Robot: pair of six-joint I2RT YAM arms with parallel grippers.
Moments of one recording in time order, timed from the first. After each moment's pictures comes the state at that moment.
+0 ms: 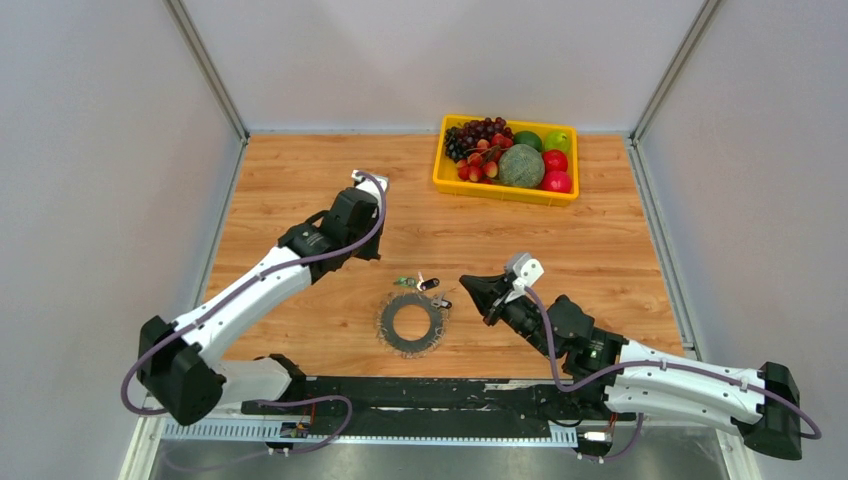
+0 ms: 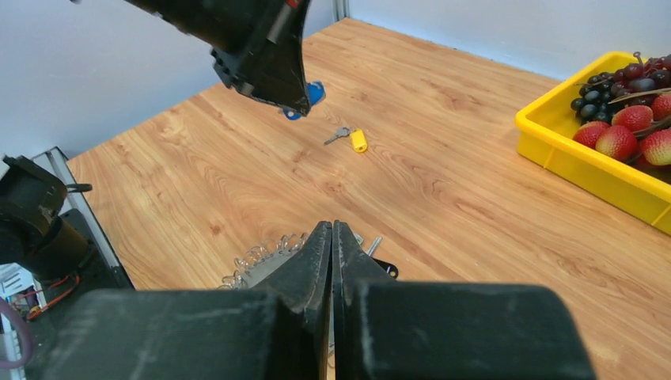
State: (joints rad) left arm -0.65 1.24 1.05 -0.59 -0.23 -0.27; right arm 1.20 0.65 0.38 0.33 0.39 0.09
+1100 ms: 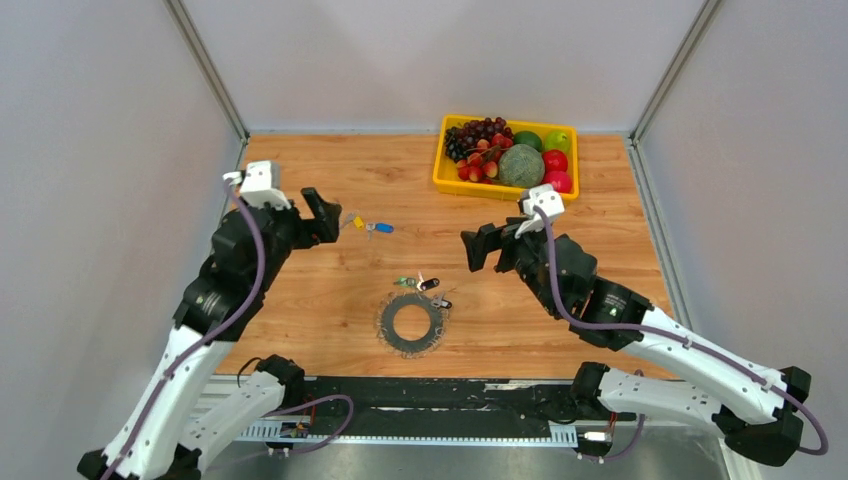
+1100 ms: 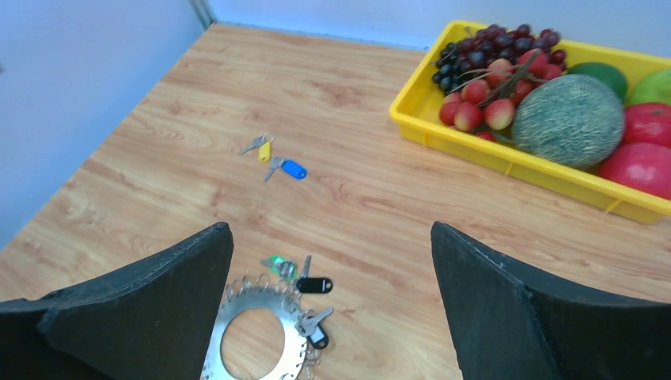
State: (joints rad) left arm -0.46 0.80 1.08 -0.56 -0.24 -0.38; right arm 1.06 0.86 0.92 -0.21 0.58 0.26
